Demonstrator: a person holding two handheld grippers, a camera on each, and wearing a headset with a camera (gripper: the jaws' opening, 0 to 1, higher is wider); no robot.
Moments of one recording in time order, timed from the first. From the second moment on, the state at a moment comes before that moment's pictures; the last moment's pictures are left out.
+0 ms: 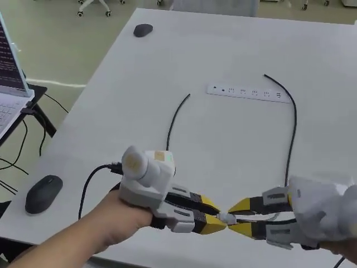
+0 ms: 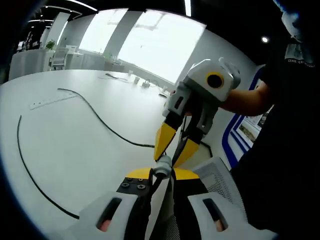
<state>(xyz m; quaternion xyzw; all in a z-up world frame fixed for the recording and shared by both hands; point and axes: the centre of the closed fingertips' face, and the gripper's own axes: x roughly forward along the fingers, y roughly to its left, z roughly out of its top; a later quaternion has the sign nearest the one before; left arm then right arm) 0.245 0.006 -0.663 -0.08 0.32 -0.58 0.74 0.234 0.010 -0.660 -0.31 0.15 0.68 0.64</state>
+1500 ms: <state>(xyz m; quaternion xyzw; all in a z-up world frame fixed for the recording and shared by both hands) 0.246 0.004 -0.655 -0.02 0.26 -0.59 0.76 0.247 0.004 -0.649 0.16 0.47 0.68 0.55</state>
